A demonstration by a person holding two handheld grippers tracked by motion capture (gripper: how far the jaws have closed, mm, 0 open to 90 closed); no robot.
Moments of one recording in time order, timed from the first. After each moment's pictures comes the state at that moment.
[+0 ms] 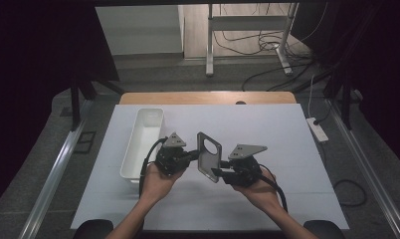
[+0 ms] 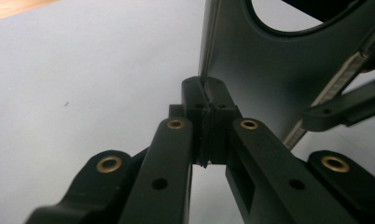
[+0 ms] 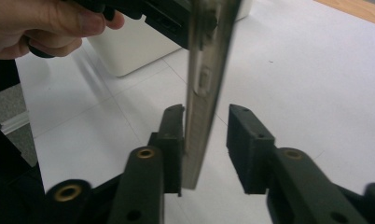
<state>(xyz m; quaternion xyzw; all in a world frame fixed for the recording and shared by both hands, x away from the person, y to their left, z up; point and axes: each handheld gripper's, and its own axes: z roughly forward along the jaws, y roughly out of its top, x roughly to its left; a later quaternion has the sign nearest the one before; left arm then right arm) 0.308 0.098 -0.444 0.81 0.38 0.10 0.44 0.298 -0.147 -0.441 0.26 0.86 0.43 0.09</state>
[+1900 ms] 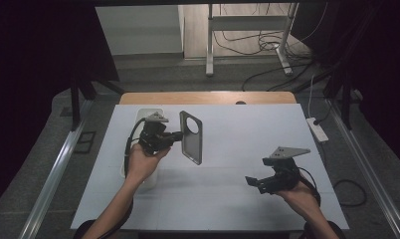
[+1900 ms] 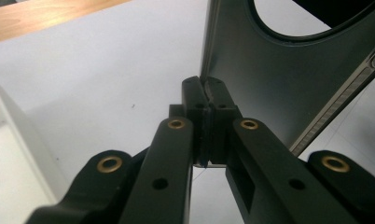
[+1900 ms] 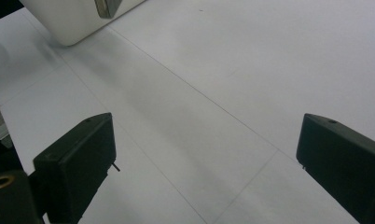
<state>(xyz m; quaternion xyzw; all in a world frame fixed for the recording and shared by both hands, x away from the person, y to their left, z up) 0.352 0.145 -0.414 0.80 0.42 0.09 0.42 0.299 -0.245 -0.447 0.34 0.84 0.41 0.09</state>
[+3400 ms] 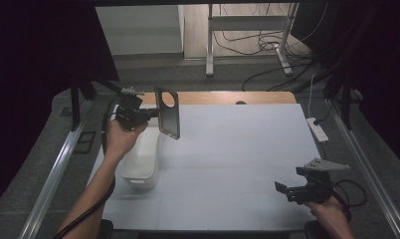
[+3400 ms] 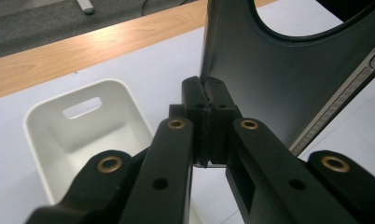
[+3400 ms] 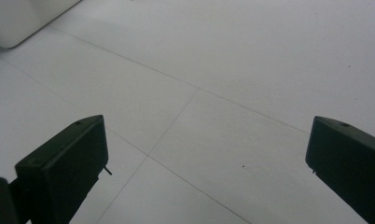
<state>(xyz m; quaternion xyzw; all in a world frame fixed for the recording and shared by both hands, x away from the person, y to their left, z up) 0.390 0.206 -0.373 0.77 0.48 0.13 0.39 0.272 -0.319 -0.455 0.43 0.79 0.41 0.14</state>
